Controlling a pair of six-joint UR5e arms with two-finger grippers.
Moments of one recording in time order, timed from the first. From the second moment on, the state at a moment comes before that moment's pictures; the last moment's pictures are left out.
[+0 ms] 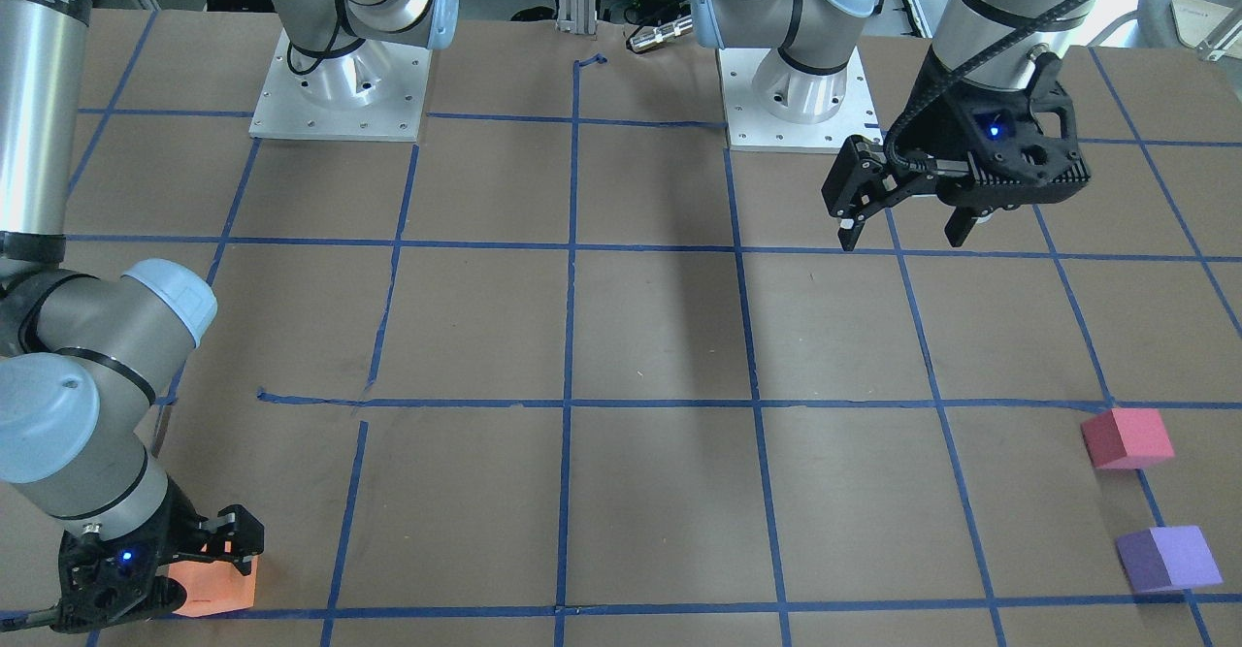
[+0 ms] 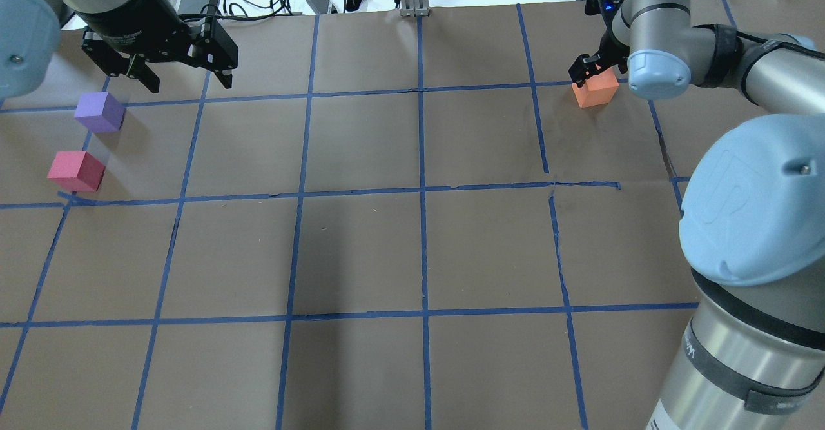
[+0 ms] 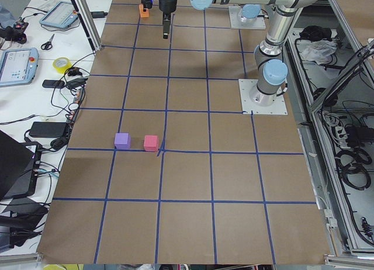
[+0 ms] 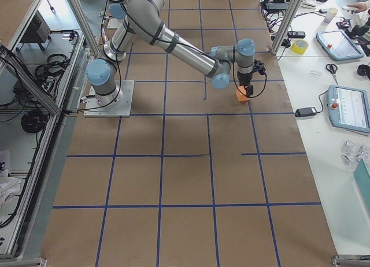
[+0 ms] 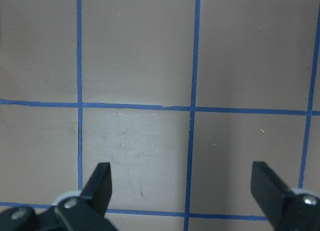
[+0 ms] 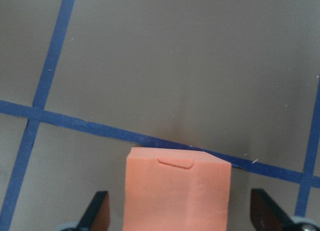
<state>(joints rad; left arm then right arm) -1.53 -1.60 -1.53 -1.45 1.61 0.00 1.40 -0.90 1.46 -2.37 -1.55 -0.43</state>
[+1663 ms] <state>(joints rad) -1.52 -1.60 -1.52 -1.45 1.61 0.00 1.70 -0.93 1.38 -2.36 -1.51 0.13</state>
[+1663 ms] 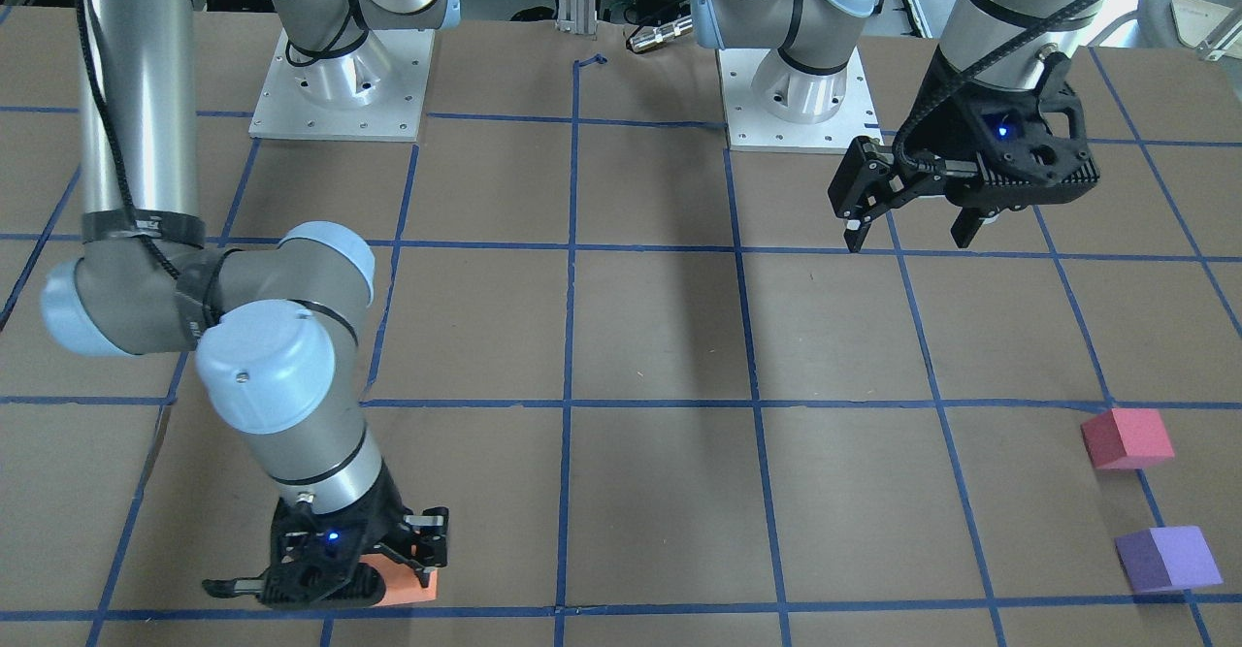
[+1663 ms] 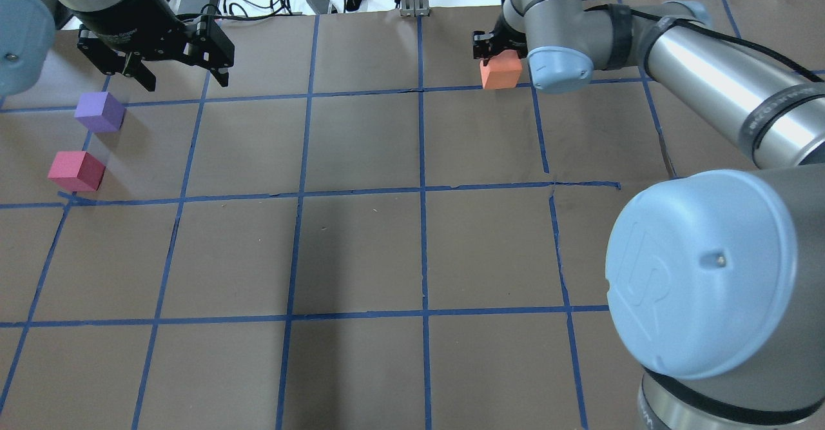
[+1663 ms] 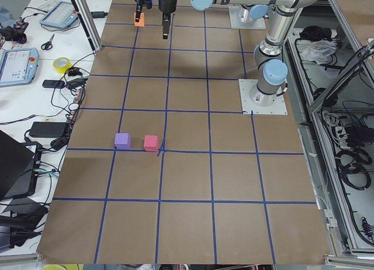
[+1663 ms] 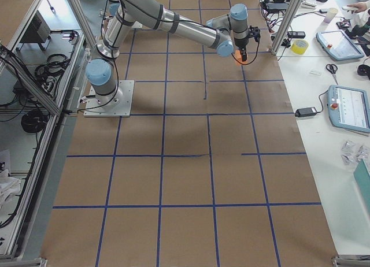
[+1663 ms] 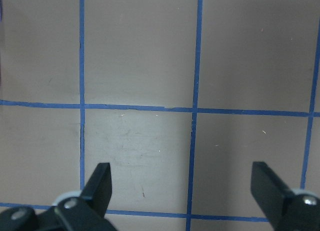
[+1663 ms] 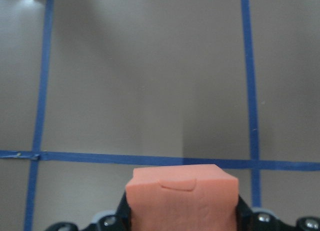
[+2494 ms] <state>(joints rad) -1.52 -1.61 -1.52 -1.45 1.61 0.04 1.92 -0.81 1.31 -2.37 -1.52 0.43</state>
